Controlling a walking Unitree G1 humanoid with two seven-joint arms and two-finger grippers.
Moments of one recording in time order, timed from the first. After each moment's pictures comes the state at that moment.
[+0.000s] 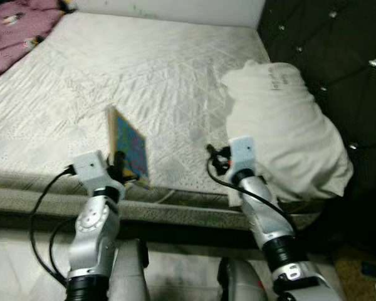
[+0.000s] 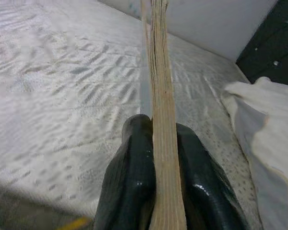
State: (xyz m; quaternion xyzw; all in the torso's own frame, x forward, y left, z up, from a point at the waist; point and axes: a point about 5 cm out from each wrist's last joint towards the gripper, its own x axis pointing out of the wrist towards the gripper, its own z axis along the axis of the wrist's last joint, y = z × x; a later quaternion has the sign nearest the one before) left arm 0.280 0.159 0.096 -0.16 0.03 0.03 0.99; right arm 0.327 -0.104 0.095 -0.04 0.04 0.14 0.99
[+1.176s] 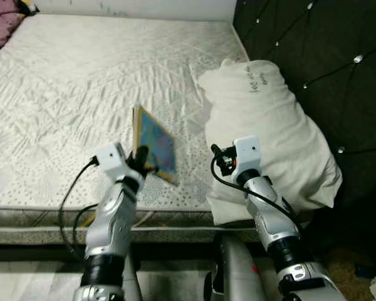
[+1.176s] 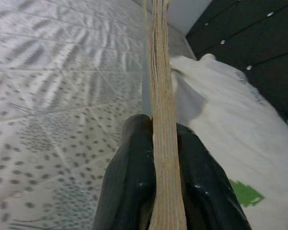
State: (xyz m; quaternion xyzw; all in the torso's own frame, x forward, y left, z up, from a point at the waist) left arm 0.307 0.119 0.097 -0.26 0.07 -0.05 0.96; right arm 0.326 -0.120 0.092 -0.05 0.04 0.12 0.99
